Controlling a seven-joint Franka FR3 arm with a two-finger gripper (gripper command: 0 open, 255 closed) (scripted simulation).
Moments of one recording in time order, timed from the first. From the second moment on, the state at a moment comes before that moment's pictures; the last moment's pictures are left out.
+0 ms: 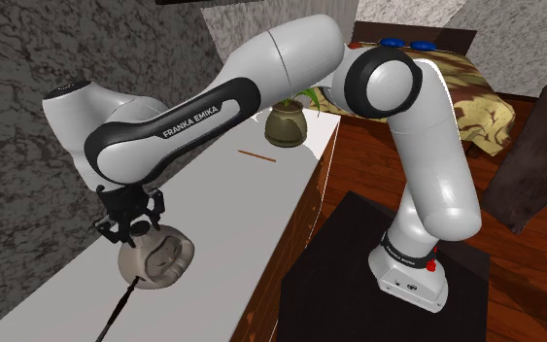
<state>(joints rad) 0.33 0.57 0.49 -1.44 -0.21 1.90 0.86</state>
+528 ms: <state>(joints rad) 0.33 0.56 0.50 -1.42 -0.21 1.87 0.85</state>
